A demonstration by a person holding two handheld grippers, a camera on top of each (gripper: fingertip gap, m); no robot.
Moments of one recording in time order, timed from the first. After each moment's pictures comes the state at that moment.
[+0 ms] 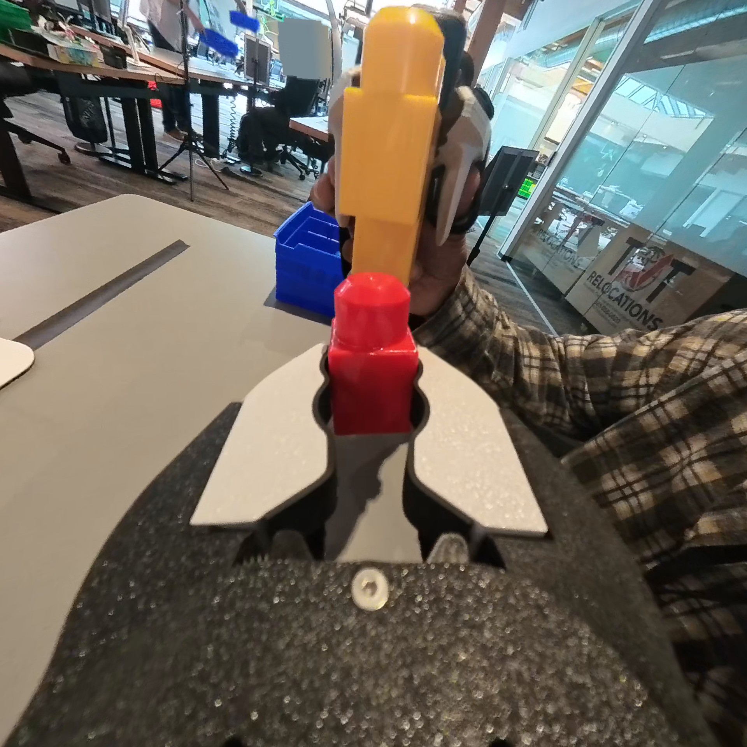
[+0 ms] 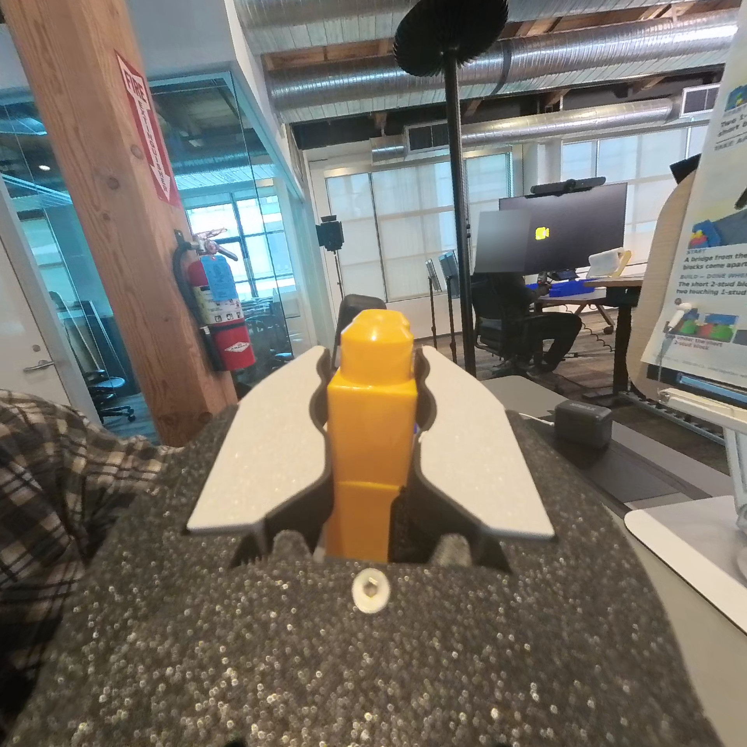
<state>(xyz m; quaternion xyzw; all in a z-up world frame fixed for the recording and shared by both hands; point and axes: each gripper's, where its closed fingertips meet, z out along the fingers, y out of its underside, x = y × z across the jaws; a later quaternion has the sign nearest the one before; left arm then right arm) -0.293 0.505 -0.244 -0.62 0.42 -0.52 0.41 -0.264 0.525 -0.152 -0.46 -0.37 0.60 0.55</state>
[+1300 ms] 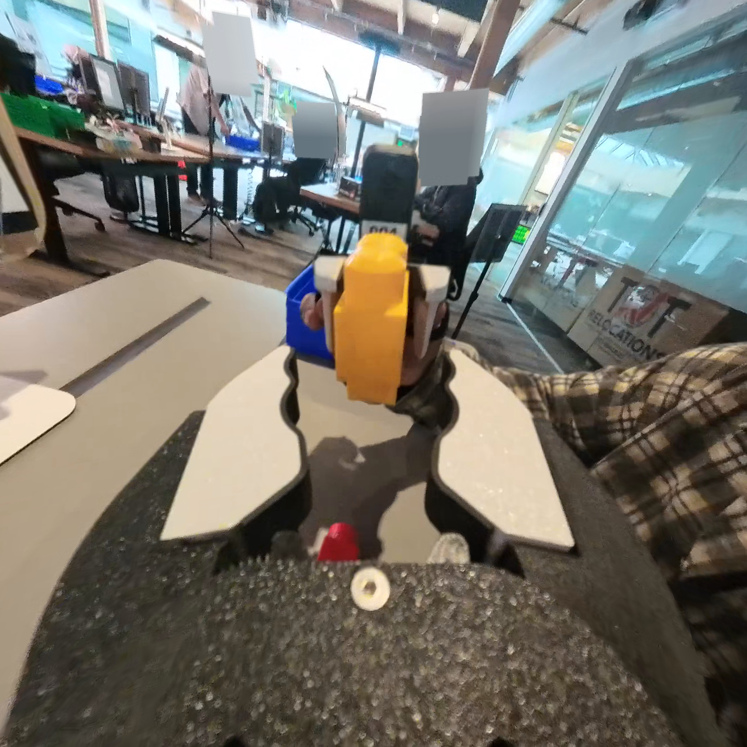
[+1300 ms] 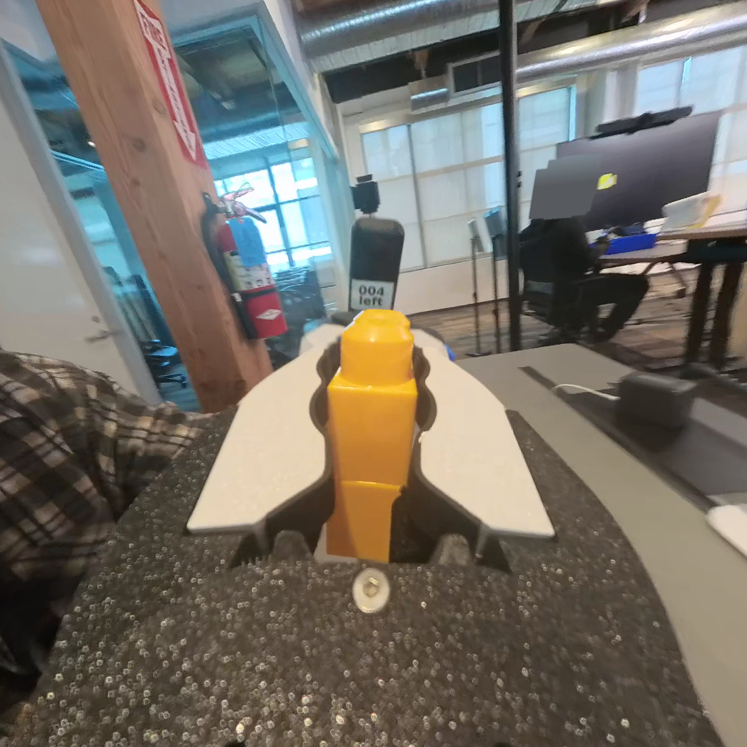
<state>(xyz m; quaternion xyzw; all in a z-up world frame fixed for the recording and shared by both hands) -0.309 0.508 -0.205 -0.59 0.39 -0.54 0.46 -0.299 0.511 -0.181 -0.47 -0.41 0.62 0.49</state>
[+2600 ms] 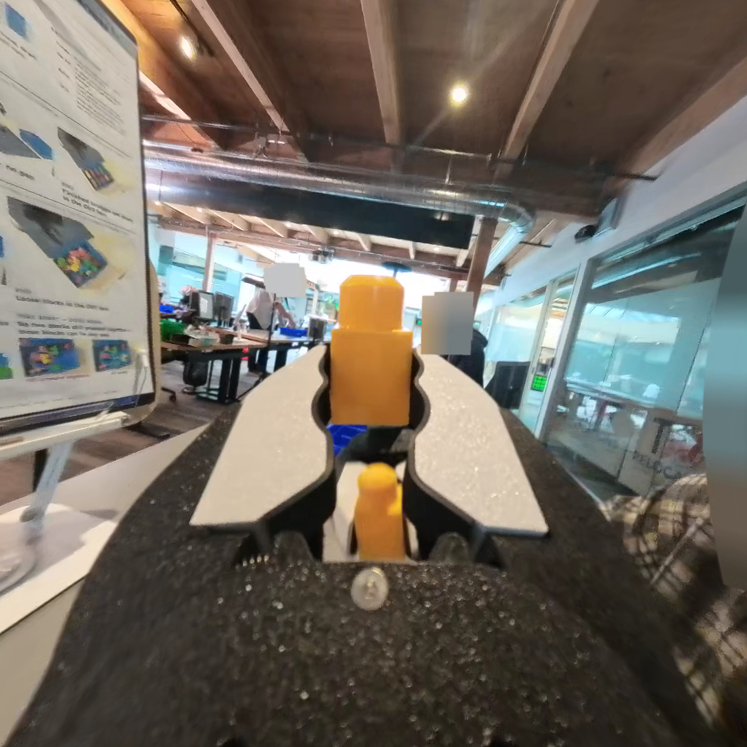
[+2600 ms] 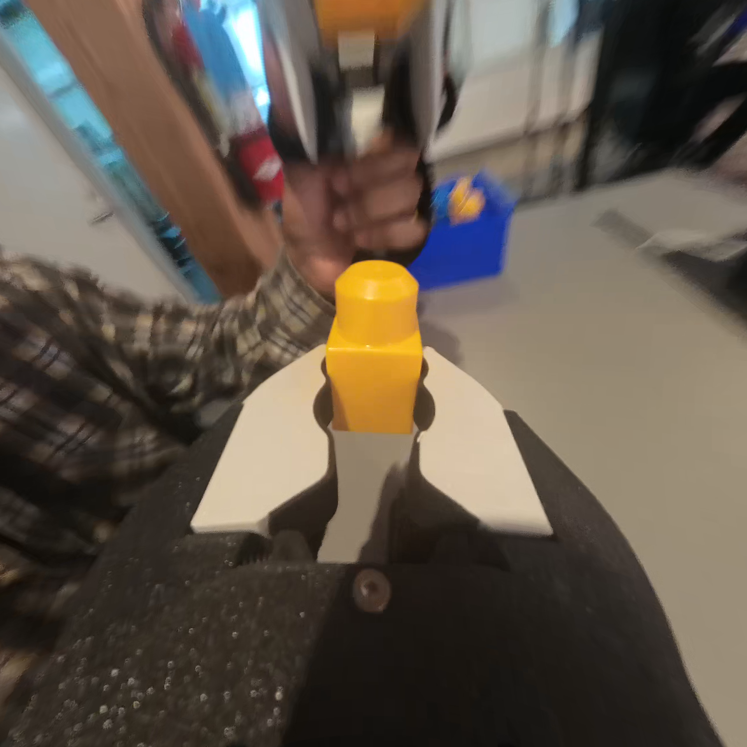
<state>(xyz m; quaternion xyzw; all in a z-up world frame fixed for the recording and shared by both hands) -0.381 0.501 -0.118 -0.47 0.27 -0.57 0.62 -0.342 0.478 -0.248 -0.56 -0.51 0.55 0.35</state>
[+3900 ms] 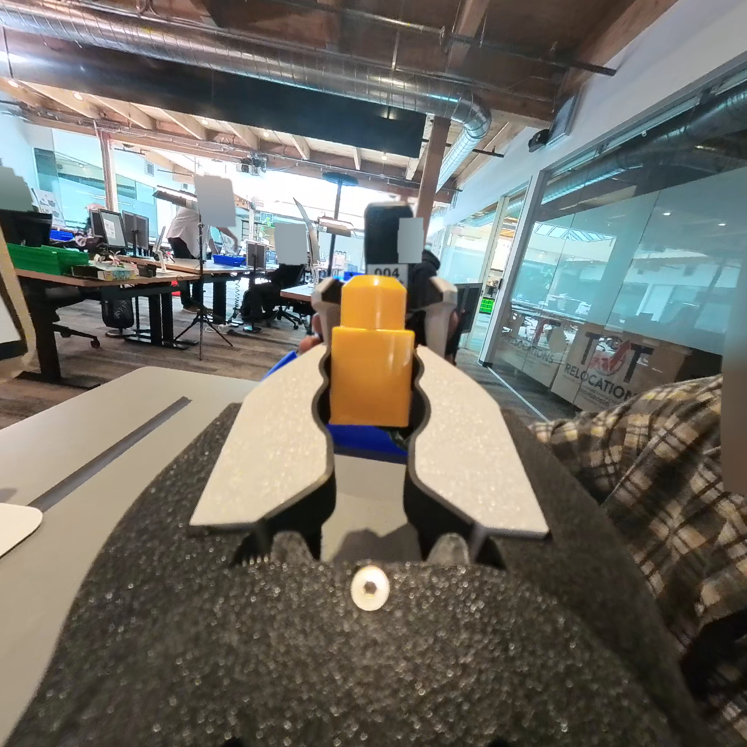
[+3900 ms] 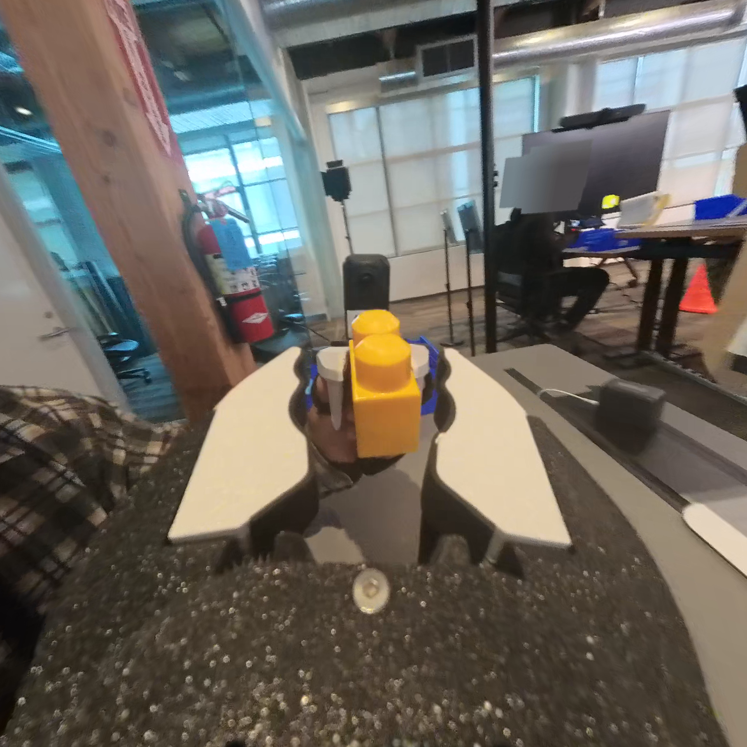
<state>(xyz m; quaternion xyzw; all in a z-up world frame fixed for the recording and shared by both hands) -0.319 0.480 -0.159 -0.49 0.37 -0.58 0.54 -0.301 0.482 -0.137 -0.50 -0.41 0.58 0.51</state>
